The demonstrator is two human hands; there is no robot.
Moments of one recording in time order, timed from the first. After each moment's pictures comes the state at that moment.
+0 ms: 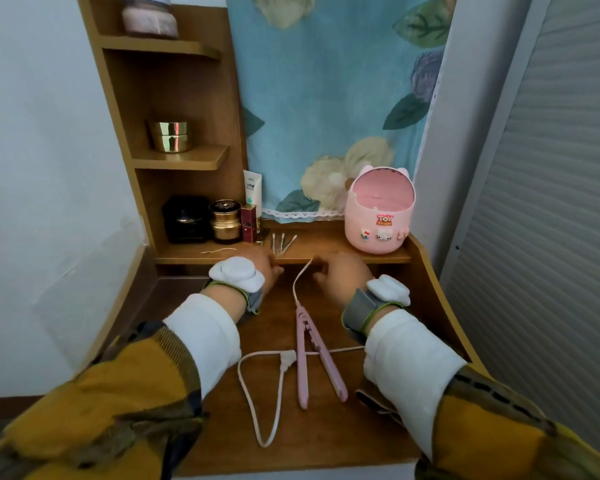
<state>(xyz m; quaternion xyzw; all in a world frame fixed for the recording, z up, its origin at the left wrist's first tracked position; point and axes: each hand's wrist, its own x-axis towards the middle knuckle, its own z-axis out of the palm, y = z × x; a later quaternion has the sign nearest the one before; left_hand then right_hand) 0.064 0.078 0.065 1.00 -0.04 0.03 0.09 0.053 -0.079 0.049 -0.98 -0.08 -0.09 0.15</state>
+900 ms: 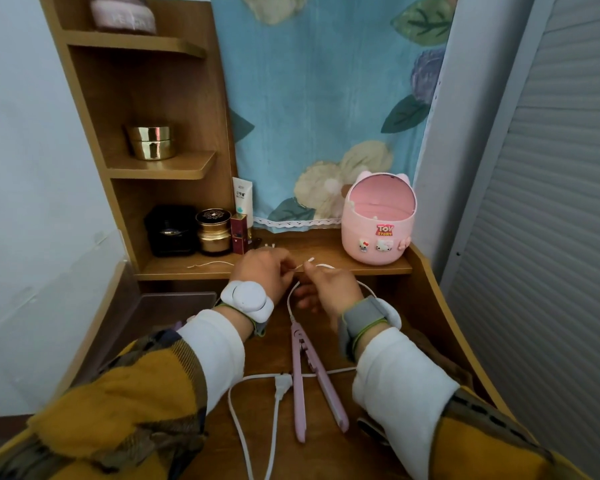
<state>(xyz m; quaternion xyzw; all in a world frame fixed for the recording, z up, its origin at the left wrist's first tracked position) 0.093 0.059 0.042 0.96 -0.12 0.19 0.19 0.072 -0.065 0.031 -0.76 0.07 0.01 0.65</state>
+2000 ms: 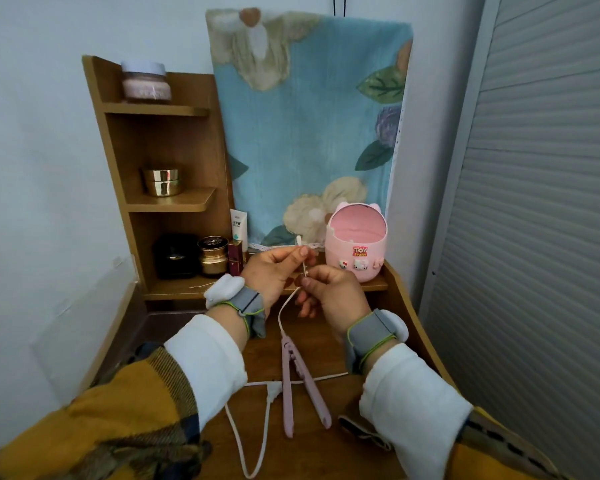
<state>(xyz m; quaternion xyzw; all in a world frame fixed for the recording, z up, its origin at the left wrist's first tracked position) 0.032 0.030 0.095 0.68 -0.12 0.06 0.72 0.006 -0.082 0.079 -0.72 -0.09 -0.06 0.69</state>
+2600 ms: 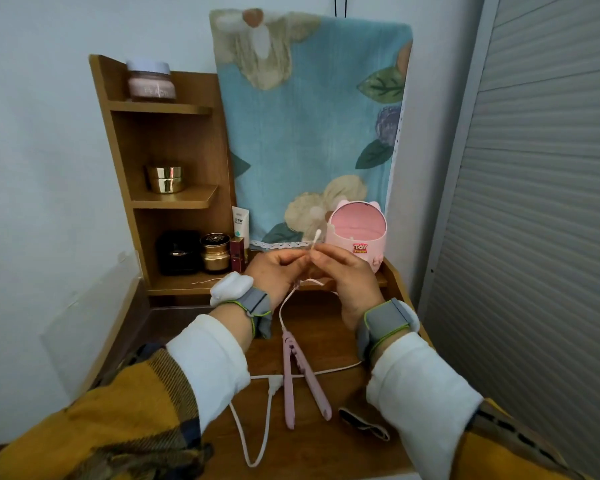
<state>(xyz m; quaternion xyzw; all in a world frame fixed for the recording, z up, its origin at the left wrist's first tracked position) 0.025 0.031 0.087 0.74 -0.14 0.11 0.65 -0.002 -0.092 0.094 -0.63 -0.06 -0.12 0.77</state>
